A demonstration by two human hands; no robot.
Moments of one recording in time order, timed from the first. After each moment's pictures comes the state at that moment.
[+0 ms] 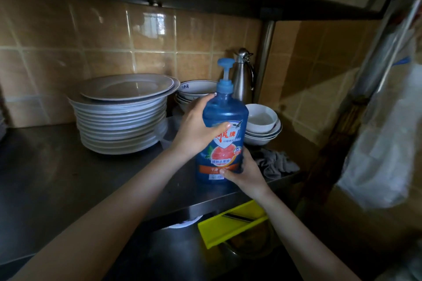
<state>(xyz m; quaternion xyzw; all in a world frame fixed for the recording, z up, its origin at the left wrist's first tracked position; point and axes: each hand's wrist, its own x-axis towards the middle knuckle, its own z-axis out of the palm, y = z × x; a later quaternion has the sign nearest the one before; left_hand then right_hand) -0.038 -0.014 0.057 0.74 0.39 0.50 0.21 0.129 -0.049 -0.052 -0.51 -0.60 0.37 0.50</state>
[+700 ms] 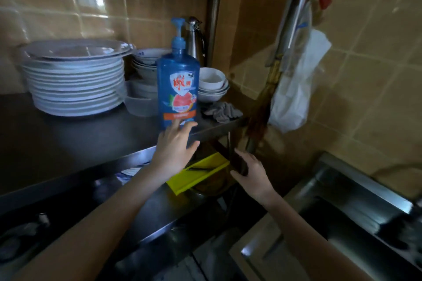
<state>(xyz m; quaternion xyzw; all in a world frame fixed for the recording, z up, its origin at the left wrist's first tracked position) -0.038 -0.157 -0.032 0.84 0.42 0.33 0.08 0.173 -0.250 -0.096 -0.74 -0.58 0.12 0.32</state>
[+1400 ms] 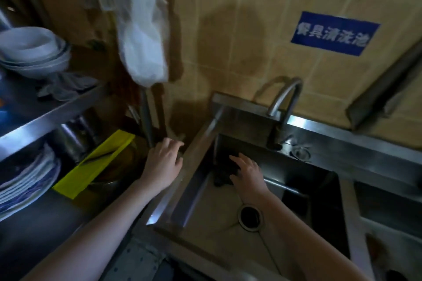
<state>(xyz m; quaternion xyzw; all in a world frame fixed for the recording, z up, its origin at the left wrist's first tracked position) 0.200 -0.286 -0.150 0.96 0.23 0.15 0.10 0.350 -0.486 -0.197 -0.90 -0.35 0.12 0.23</state>
